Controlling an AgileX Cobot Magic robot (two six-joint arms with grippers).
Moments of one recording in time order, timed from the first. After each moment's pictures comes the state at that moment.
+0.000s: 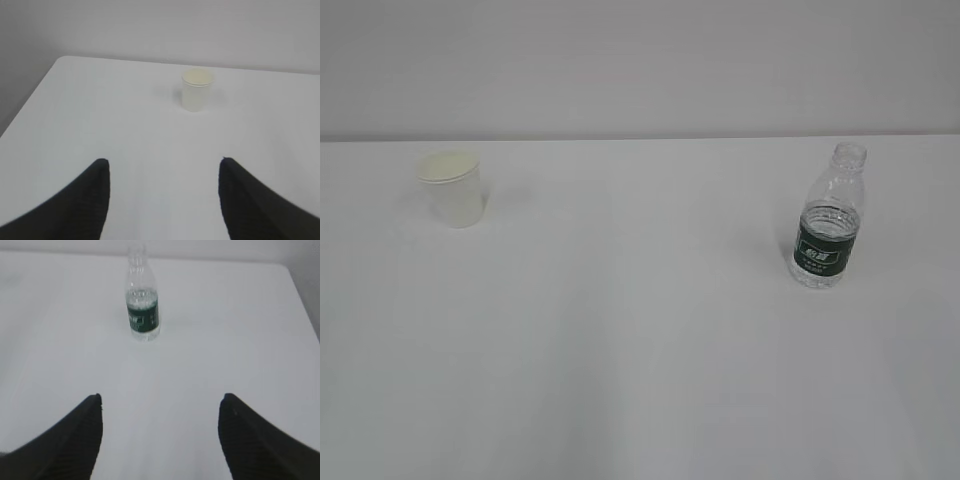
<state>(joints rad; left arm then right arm) 0.04 0.07 -0.55 -0.03 0.88 -0.09 0.12 -0.02 -0.52 -0.08 1.08 -0.02</state>
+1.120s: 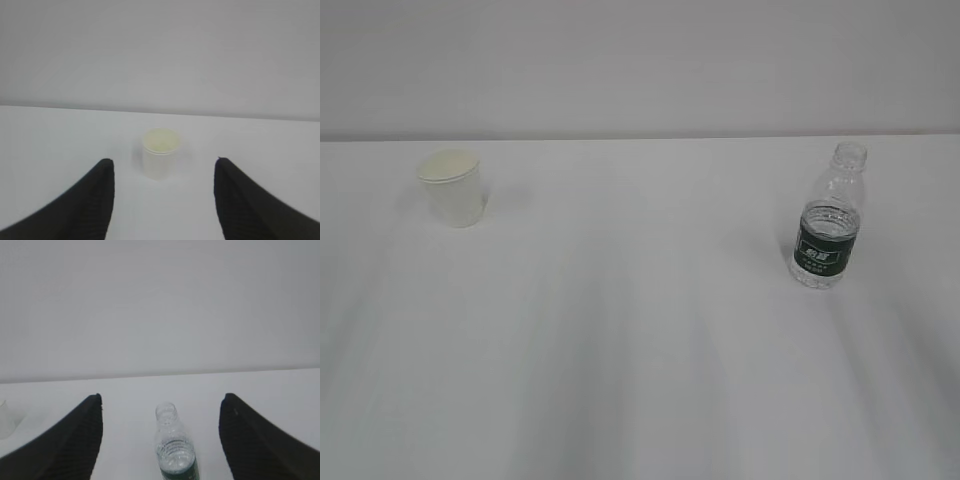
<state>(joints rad) -0.11 0.72 -0.55 -0.08 0.13 -0.09 0.12 0.63 -0.55 0.09 0.18 -0.02</state>
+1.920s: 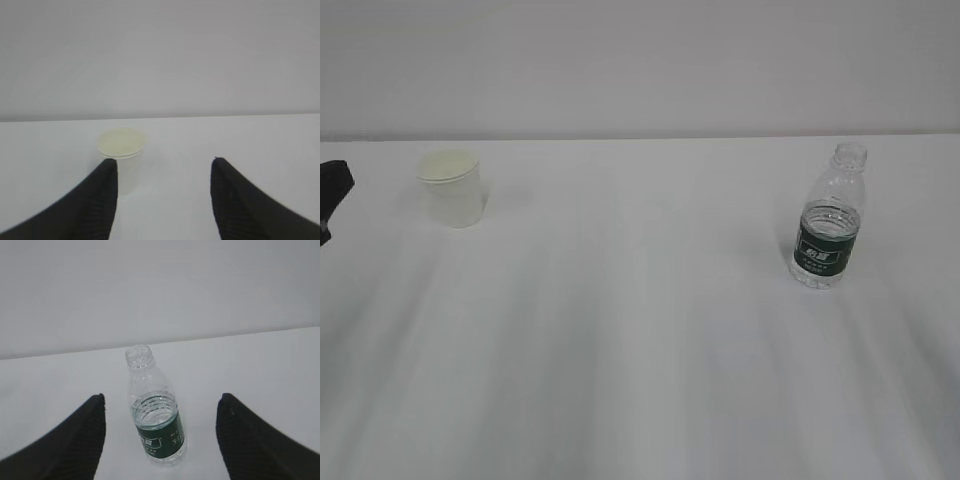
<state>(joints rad) -0.26 1.18 -0.29 -0.05 -0.70 -0.11 0.12 0.89 -0.22 0.03 -0.40 0.06</state>
